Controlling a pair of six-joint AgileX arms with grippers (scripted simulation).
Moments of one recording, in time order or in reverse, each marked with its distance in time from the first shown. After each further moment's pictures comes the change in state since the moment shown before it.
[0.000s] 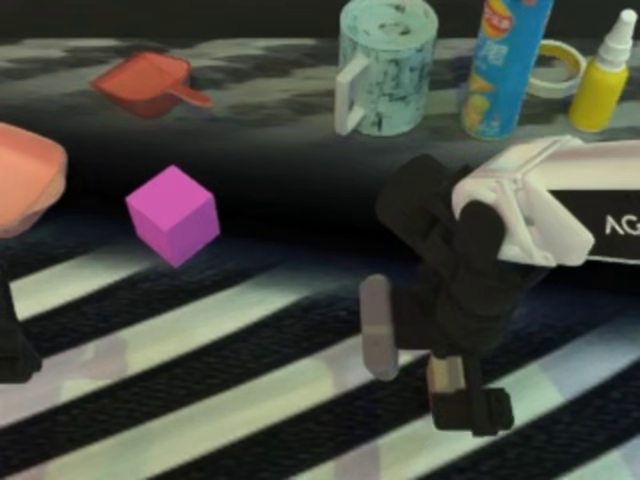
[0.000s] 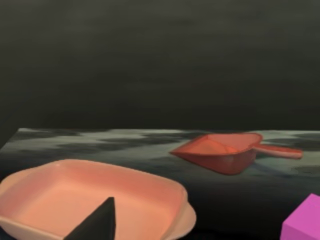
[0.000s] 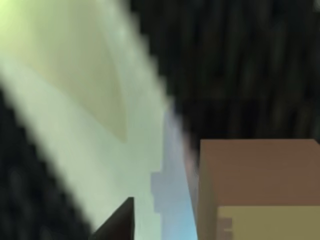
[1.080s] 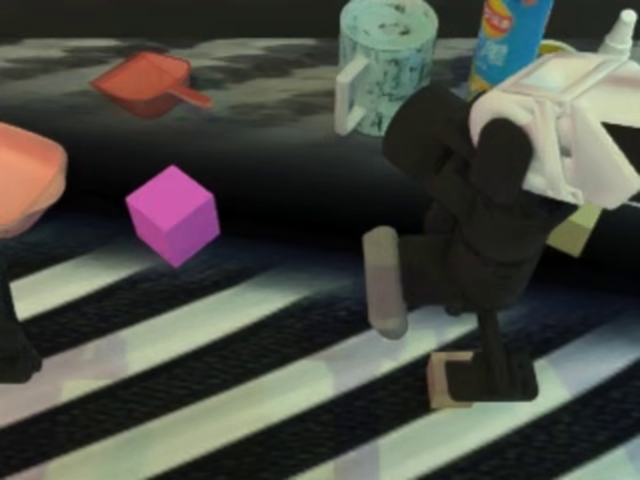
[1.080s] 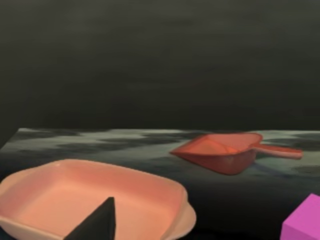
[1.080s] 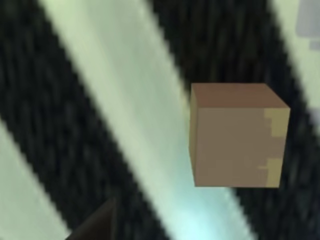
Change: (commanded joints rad) left arm 0.000 0.000 0.000 0.000 0.000 0.000; right arm 0.002 -0.099 0.168 -0.266 -0.001 -0.008
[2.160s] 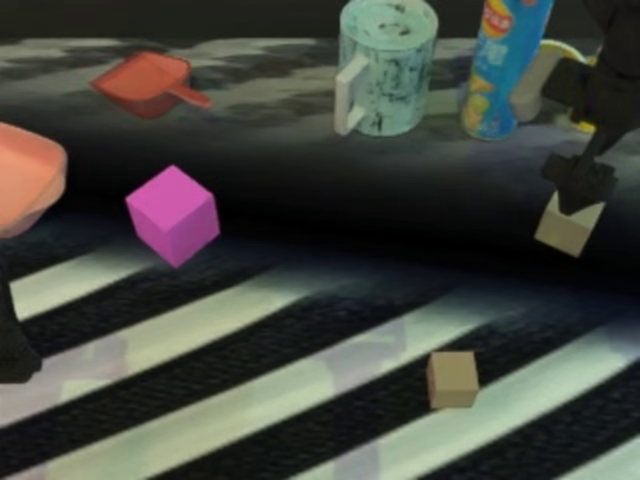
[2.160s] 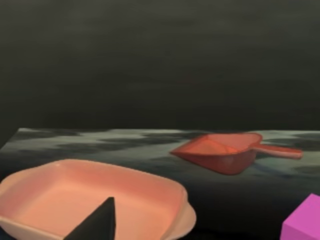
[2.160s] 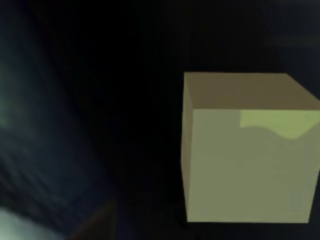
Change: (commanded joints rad) left arm 0.000 0.000 0.000 0.000 0.000 0.000; right arm -0.538 0.453 0.617 -0.185 0.025 0.051
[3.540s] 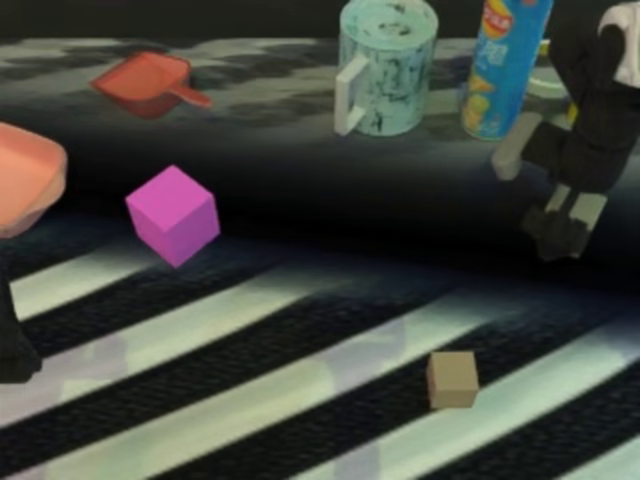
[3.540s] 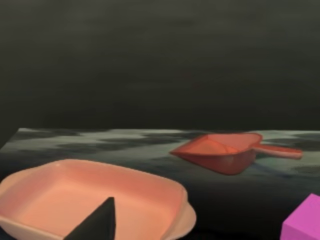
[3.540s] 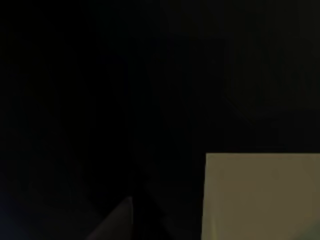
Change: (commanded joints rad) left arm 0.000 0.000 0.000 0.000 0.000 0.000; right arm 0.002 0.083 -0.223 0.306 0.001 0.003
